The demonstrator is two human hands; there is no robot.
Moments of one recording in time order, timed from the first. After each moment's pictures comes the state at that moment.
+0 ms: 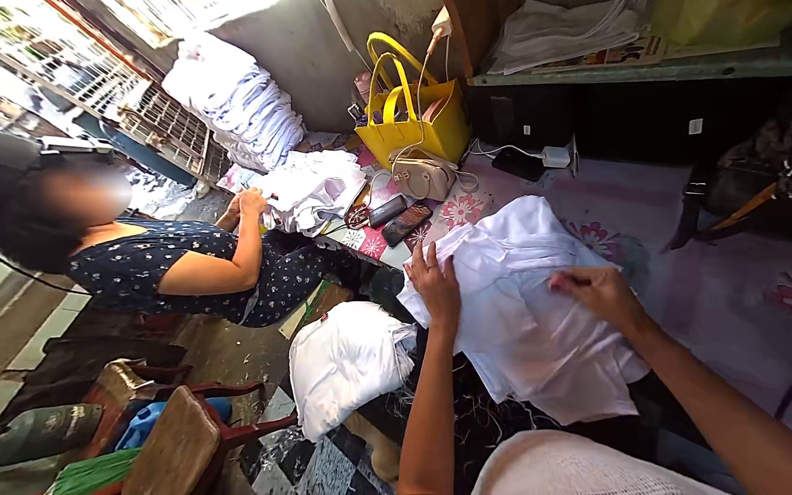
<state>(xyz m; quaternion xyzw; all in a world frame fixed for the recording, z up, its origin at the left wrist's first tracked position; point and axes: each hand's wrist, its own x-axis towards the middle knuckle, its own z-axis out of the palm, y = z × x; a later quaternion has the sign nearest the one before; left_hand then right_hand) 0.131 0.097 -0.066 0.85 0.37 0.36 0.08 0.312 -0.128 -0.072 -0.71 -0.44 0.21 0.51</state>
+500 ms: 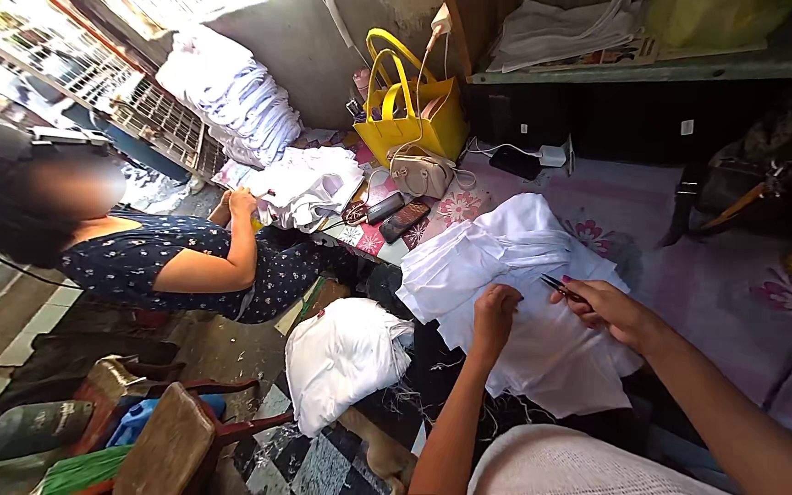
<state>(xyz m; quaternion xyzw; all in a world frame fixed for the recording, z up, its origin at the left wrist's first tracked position) 0.141 0.004 -0.085 0.83 0.19 0.28 0.44 0.302 -0.142 -0.048 -0.62 -0.17 0.55 0.54</state>
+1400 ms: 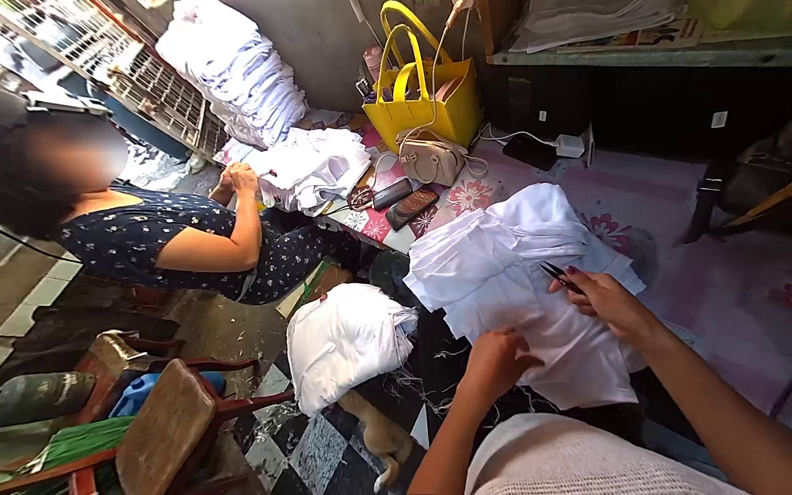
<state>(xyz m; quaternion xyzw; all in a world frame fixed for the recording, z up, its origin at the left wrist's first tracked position) 0.071 -0.022 -0.047 0.91 0.19 -0.04 0.36 0.284 -0.128 -0.056 -0.65 -0.27 0.45 0.56</state>
